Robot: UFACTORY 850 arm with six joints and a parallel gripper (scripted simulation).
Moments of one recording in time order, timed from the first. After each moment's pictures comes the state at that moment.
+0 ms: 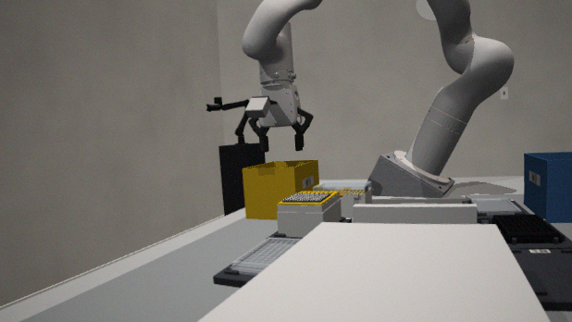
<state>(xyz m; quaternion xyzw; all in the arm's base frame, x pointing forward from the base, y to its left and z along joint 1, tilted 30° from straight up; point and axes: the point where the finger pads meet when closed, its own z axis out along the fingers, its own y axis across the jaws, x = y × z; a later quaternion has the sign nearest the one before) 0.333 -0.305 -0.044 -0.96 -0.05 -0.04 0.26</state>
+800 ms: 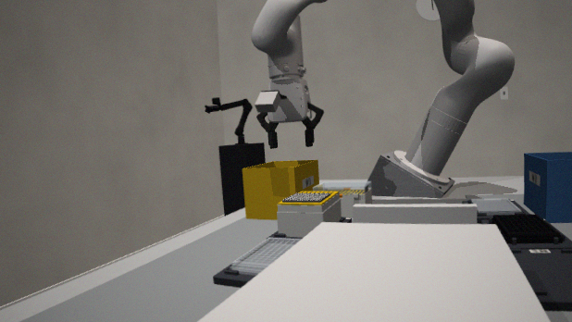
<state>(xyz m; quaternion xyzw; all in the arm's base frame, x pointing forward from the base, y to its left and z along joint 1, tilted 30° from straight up) 0.342 -0.282 -0.020 -0.96 -0.05 -0.04 0.26</state>
